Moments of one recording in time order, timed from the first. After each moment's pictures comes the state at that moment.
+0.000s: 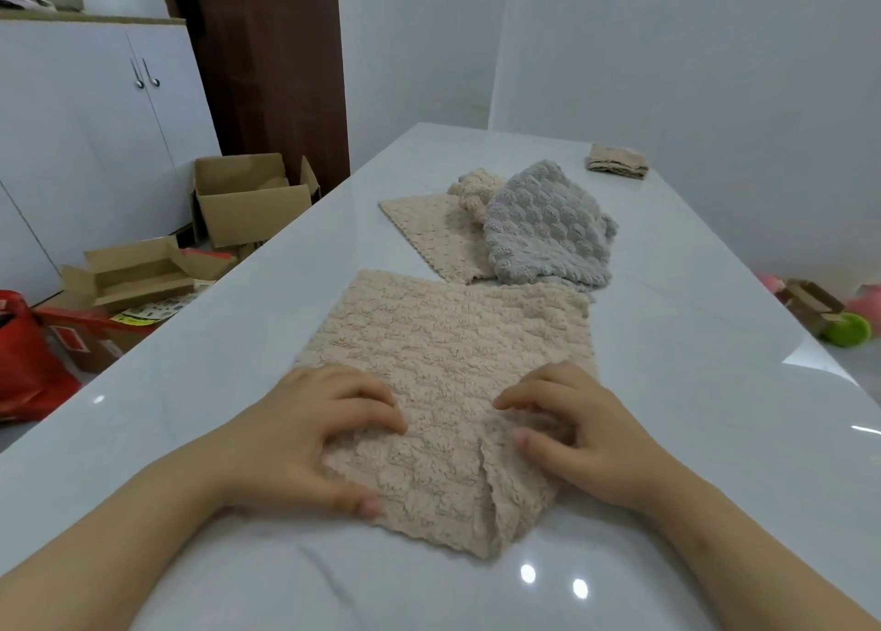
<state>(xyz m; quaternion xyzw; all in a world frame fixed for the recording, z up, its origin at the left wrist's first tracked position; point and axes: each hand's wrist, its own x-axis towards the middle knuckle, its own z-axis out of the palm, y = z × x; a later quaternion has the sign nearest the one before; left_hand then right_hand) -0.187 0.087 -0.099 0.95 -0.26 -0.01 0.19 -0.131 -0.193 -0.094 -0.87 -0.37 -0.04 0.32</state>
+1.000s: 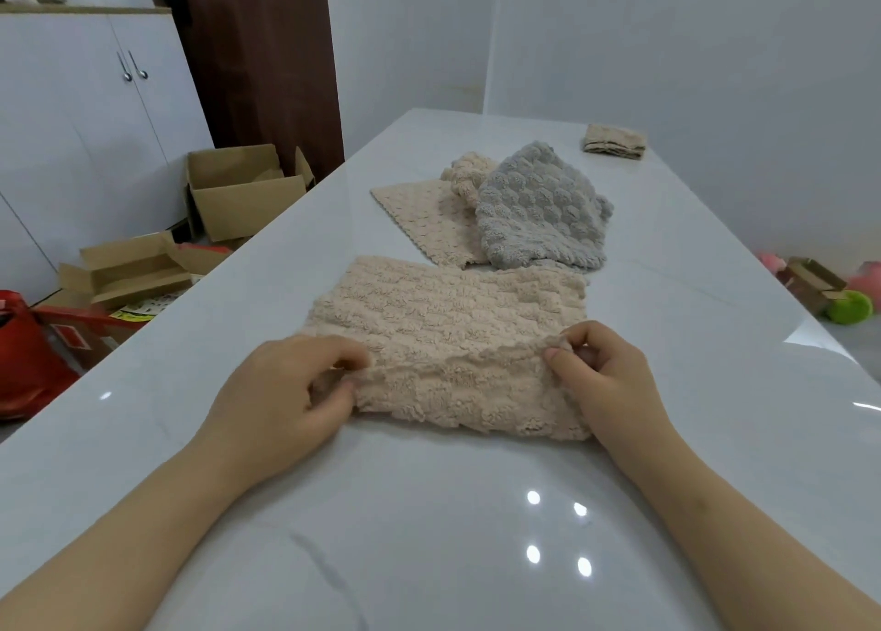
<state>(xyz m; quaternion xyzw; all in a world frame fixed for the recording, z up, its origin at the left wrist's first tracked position) -0.188 0.070 -0.096 0.93 -0.12 0.22 0.27 -0.120 -0.193 -0.105 -0.79 -0.11 -0.07 0.60</state>
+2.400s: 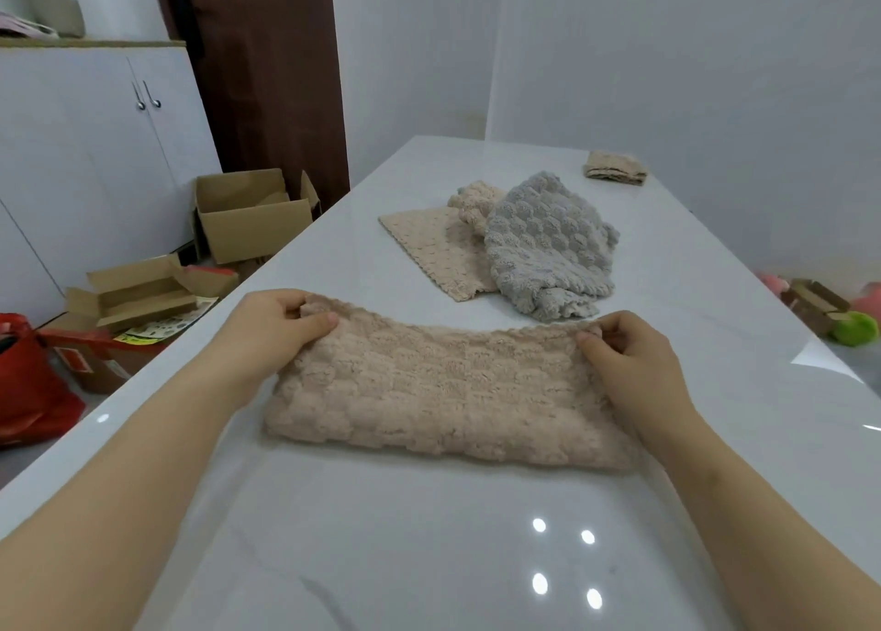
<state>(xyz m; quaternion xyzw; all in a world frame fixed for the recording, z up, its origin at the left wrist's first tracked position) -0.120 0.112 -0.072 0.82 0.15 0.12 0.55 -0.076 -0.199 -0.092 -0.85 -0.03 -0.14 0.51</state>
